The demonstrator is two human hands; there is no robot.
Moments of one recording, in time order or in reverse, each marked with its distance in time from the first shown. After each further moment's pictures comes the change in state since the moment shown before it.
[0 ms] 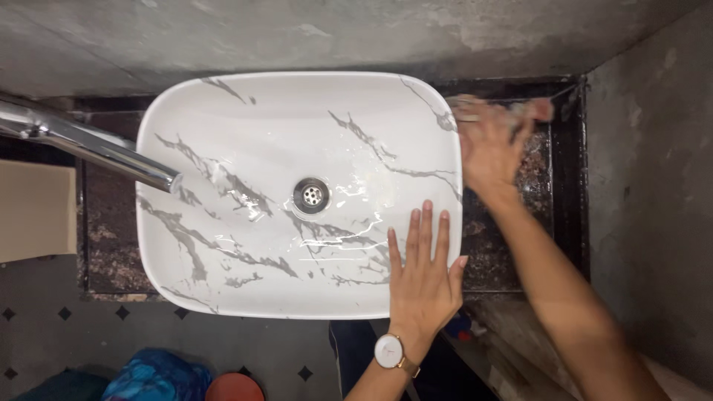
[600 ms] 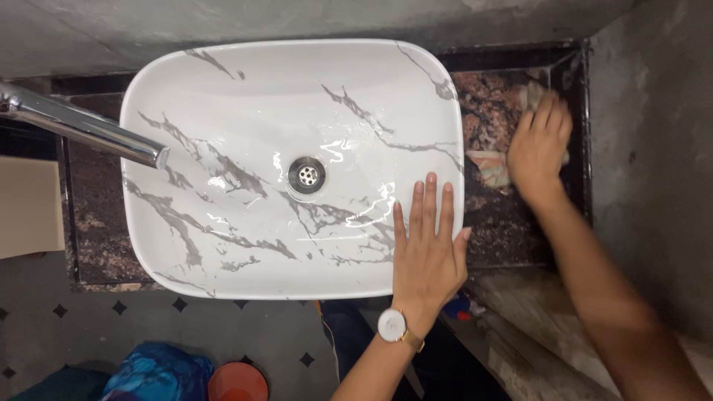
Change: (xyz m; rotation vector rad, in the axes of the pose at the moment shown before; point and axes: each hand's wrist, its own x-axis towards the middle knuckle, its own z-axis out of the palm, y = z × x) left_hand 0.001 -0.002 0.001 -0.054 0.012 0.025; right_hand -0.048 0.055 -0.039 -0.414 0.241 -0.125
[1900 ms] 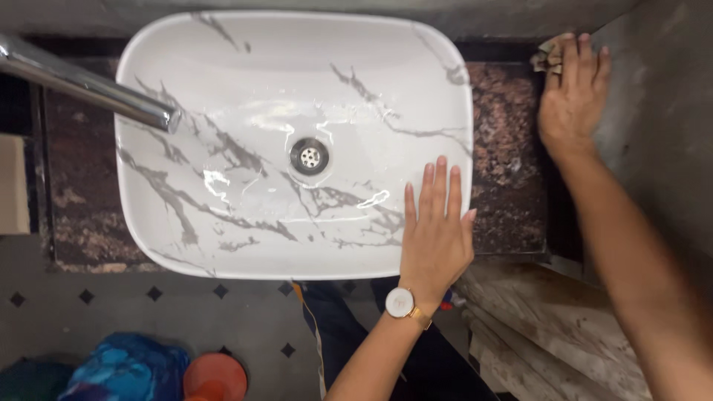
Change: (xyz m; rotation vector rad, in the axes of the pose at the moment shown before) left_hand 0.002 0.000 0.000 -0.066 0.064 0.010; right_hand 0.053 0.056 -0.001 -0.188 0.132 -0.153
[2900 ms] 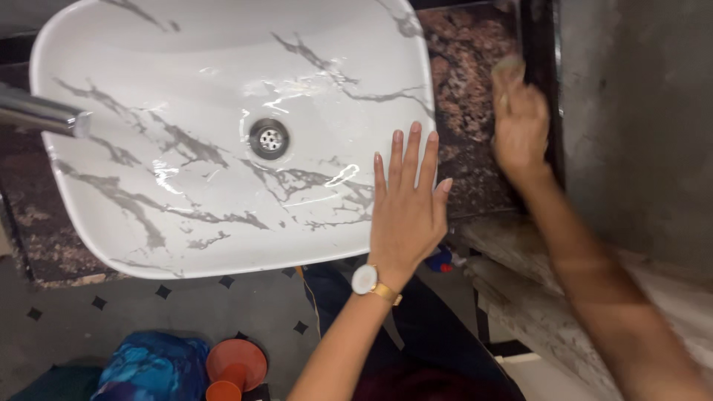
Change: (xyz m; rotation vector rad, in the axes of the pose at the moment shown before) left_hand -0.007 0.002 -0.010 -0.102 -0.114 0.068; right_hand -0.108 -0.059 -0.048 0.302 -0.059 0.075
